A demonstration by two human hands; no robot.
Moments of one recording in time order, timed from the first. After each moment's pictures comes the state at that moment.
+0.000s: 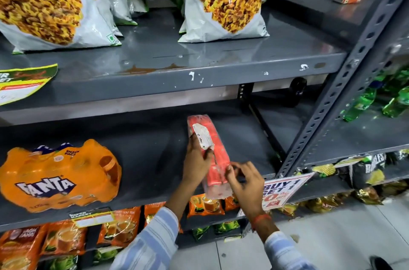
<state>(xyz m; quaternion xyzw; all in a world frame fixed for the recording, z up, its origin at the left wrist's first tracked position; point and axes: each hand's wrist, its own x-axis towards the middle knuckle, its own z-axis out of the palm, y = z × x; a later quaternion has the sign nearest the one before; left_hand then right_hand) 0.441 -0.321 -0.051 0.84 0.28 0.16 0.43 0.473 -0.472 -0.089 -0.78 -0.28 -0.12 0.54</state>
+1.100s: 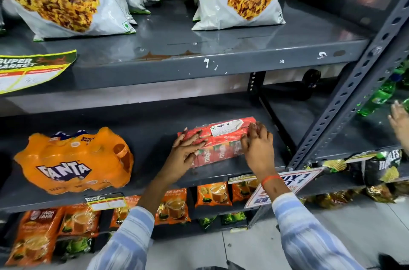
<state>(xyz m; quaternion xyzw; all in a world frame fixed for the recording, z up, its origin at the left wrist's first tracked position) 0.377 -0.270 -0.048 0.91 0.12 0.14 0.36 0.527 -0.443 -0.052 -0.93 -0.26 -0.06 0.25</state>
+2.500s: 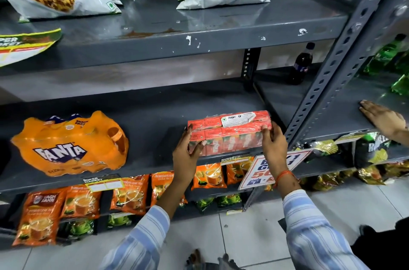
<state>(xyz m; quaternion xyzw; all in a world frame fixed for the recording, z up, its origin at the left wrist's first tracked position) 0.373 -0.343 -0.078 0.77 0.28 0.26 0.51 0.514 -0.508 -0.052 -0.81 -0.05 0.06 0.58</state>
